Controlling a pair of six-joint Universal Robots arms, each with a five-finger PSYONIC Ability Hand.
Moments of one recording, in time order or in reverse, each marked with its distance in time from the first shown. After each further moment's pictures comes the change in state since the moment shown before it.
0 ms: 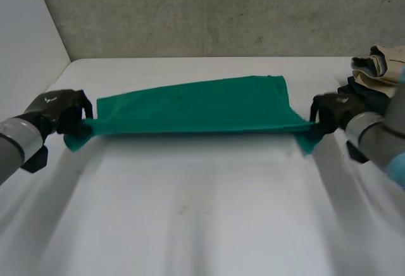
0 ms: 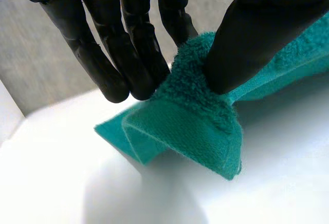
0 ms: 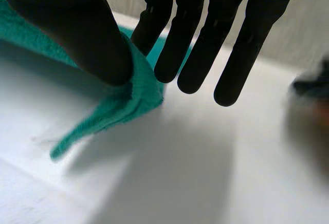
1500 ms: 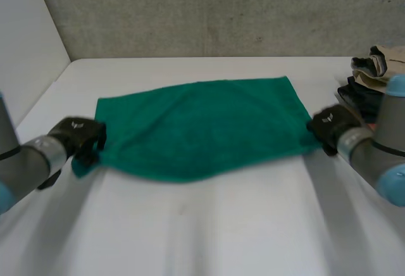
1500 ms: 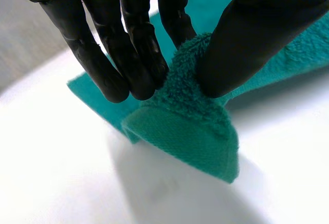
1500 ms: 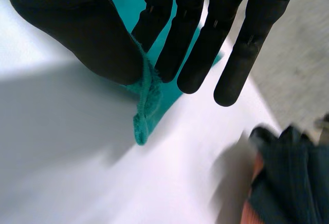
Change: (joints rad) left arm -0.106 -0.143 0.060 -0.109 -0.127 0.284; right arm 0.061 -0.037 0.106 -0.007 0.080 -0.656; left_hand 0.000 0.000 0.000 0.000 0.000; right_hand 0.000 0.000 0.003 0.004 0.042
